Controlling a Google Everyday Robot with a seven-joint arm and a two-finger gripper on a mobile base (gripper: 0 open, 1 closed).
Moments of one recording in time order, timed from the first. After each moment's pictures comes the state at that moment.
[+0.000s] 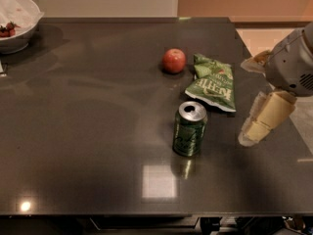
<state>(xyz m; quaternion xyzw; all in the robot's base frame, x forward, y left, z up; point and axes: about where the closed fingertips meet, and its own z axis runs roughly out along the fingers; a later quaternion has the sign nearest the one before) 0.437 -0.172 0.940 -0.60 0.76 0.08 0.23</state>
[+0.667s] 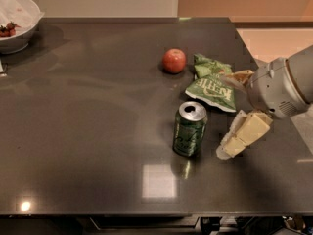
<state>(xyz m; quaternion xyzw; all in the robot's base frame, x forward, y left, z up) 0.434 -0.135 0.908 -0.60 0.72 0.16 0.31</state>
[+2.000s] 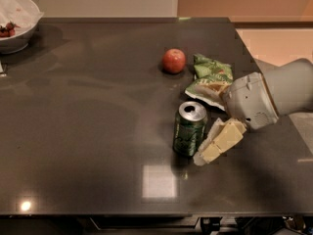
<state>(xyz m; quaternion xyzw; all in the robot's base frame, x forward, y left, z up) 0.429 -0.082 0.892 -0.60 0.66 0.27 0.35</state>
